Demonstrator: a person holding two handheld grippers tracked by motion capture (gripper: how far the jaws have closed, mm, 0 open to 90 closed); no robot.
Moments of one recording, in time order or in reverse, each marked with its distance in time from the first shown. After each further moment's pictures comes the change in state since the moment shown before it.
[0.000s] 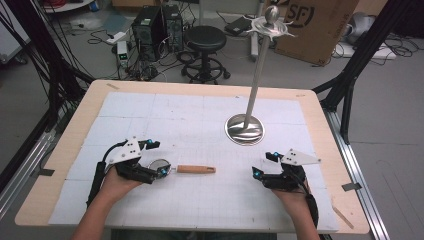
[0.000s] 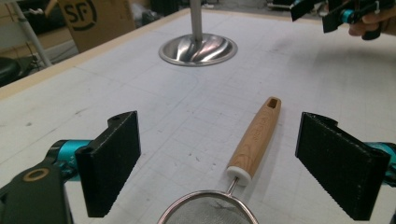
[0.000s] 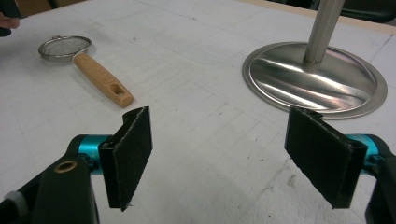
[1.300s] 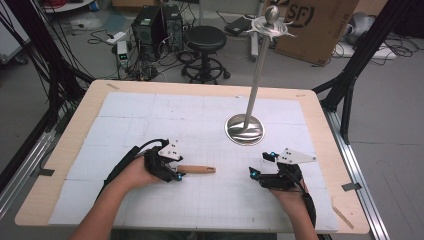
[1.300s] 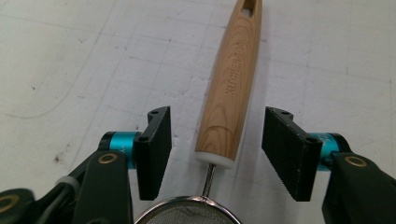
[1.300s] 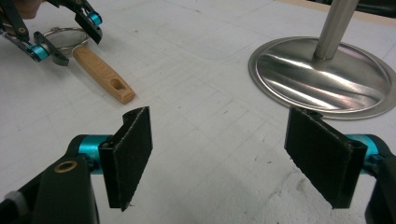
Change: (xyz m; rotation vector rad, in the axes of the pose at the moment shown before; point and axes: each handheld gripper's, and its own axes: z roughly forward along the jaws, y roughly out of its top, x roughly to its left) left arm -0.006 0.017 0.069 0.506 -0.199 0.189; right arm 0.002 0.002 0.008 0.030 0.008 -0.018
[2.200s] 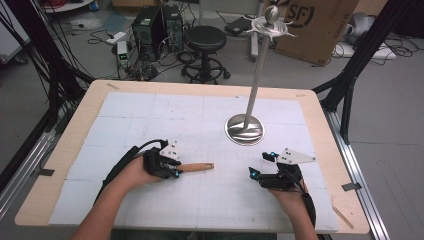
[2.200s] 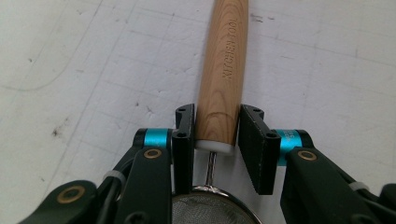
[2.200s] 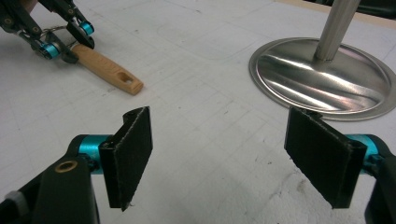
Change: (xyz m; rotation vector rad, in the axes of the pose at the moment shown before) left arm 0.001 -0.002 -0.003 0.063 0.007 -0.066; right arm 0.001 0.000 0.000 0.000 0.001 -0.003
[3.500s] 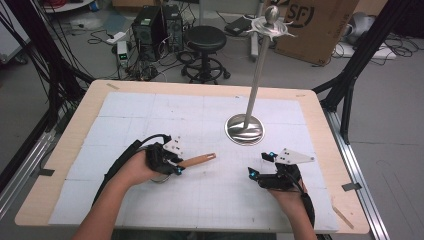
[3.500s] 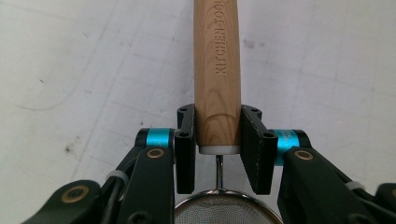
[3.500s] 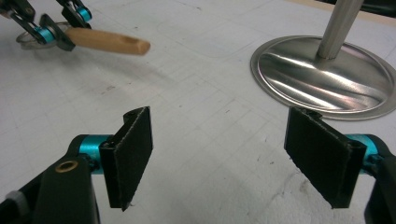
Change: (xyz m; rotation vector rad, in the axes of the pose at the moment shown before) left arm 0.001 0.020 -0.013 -0.011 -0.021 0.013; right arm 0.002 0.001 0.002 0.010 -0.004 -0.006
